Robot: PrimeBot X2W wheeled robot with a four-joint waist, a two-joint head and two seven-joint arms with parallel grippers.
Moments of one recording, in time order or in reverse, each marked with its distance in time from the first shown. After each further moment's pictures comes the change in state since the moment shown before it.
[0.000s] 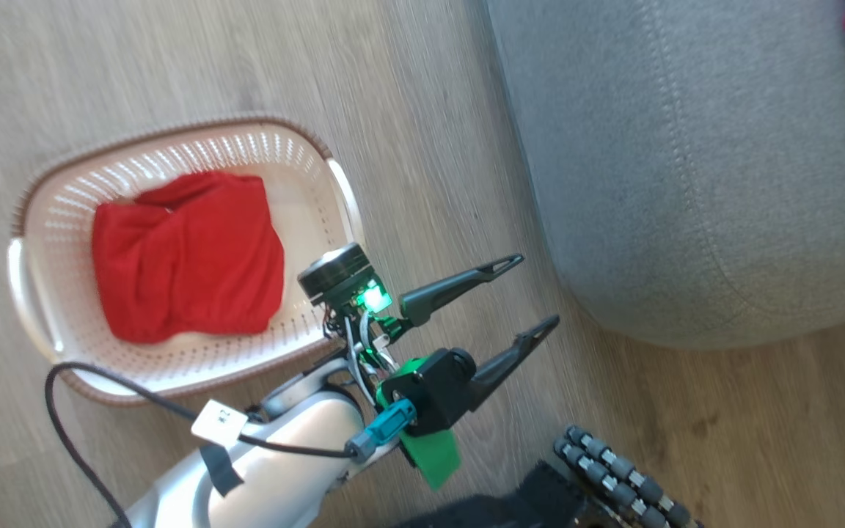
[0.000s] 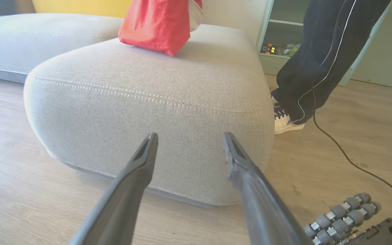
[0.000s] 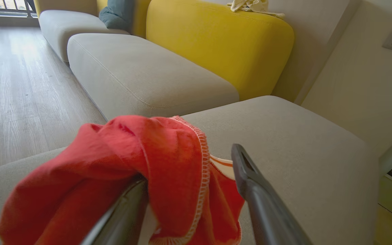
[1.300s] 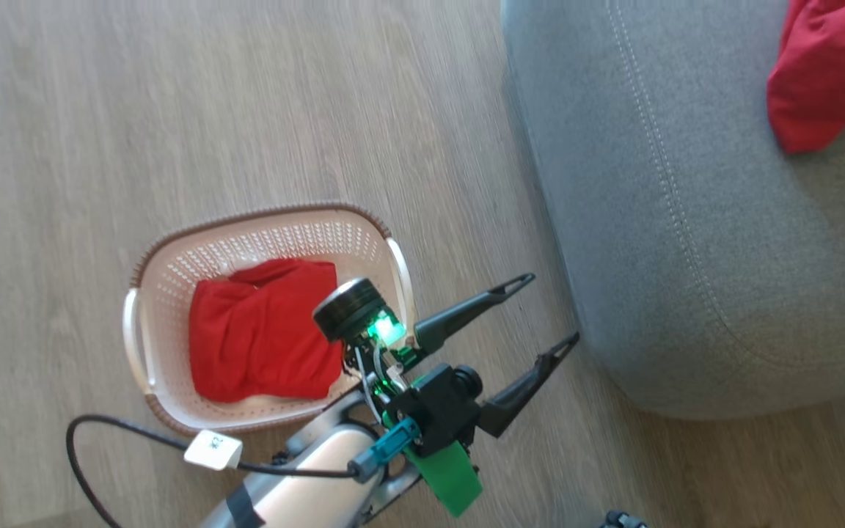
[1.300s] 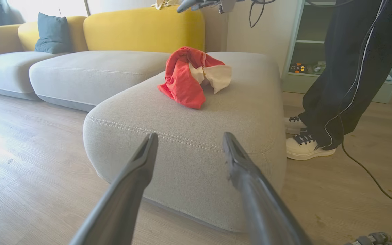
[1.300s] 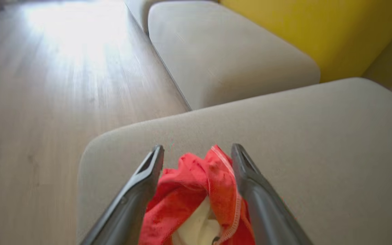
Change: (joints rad) left arm 0.175 -0.137 0.155 -0.020 0.023 -0.072 0.000; right arm 0.104 -0.074 0.593 -0.143 0.479 0.000 0.455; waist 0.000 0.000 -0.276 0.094
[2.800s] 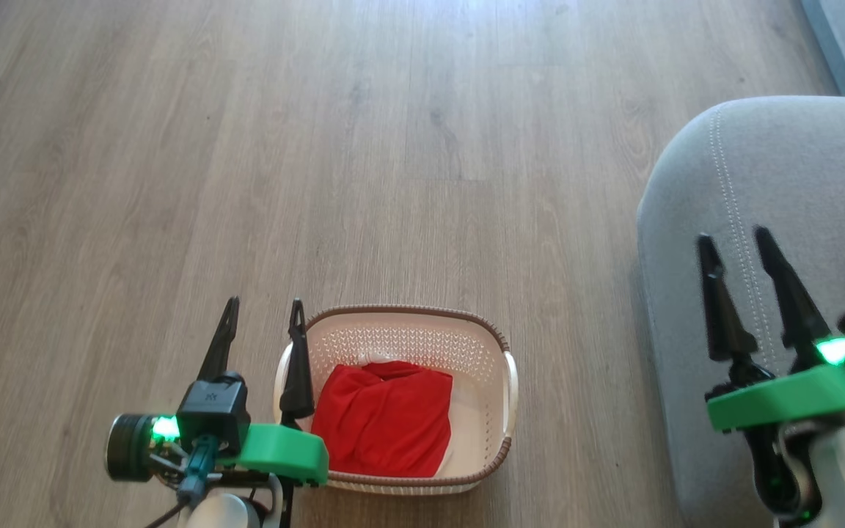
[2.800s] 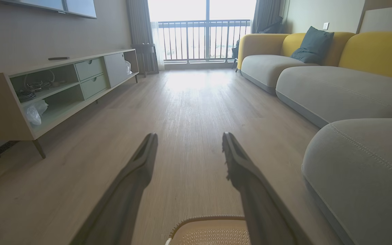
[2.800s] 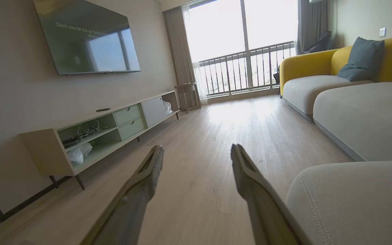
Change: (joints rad) left arm 0.370 -0.062 0.482 -0.038 -0.069 0.385 0.000; right arm 1.084 0.311 0.004 -0.995 -0.010 0.000 -0.447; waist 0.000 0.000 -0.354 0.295
